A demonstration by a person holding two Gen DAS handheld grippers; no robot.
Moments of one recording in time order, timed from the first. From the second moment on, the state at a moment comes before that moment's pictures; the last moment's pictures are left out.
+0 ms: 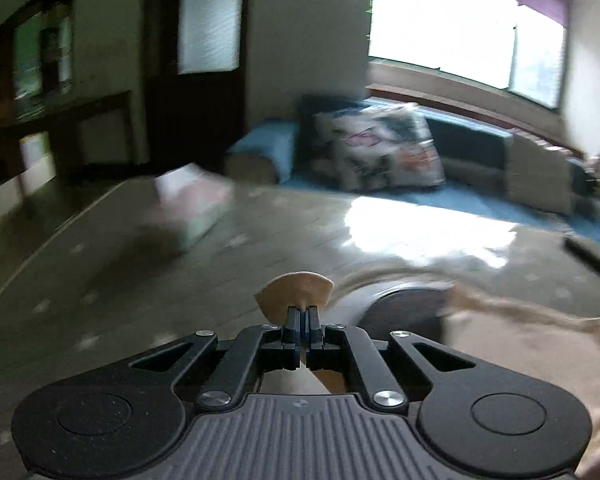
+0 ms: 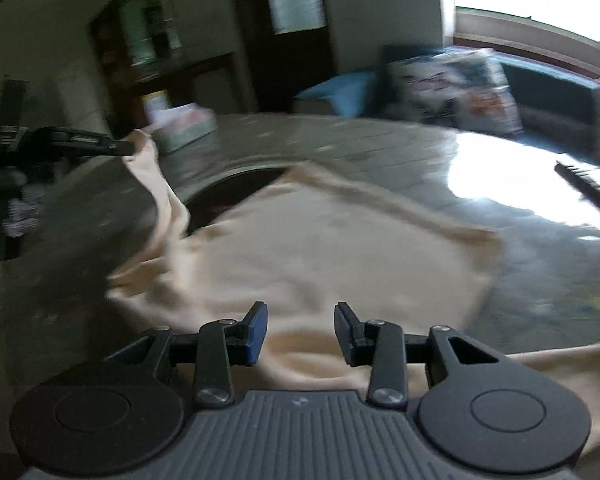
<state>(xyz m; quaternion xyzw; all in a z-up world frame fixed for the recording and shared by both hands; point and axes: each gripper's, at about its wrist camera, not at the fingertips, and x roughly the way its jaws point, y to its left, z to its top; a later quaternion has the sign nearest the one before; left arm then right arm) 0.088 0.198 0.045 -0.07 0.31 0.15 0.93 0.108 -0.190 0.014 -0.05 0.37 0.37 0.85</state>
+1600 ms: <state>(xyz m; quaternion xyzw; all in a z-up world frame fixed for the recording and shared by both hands) 0.001 0.030 -0.004 0.09 0.41 -0.27 0.87 0.052 -0.182 0.026 -0.16 0.35 0.42 0.82</state>
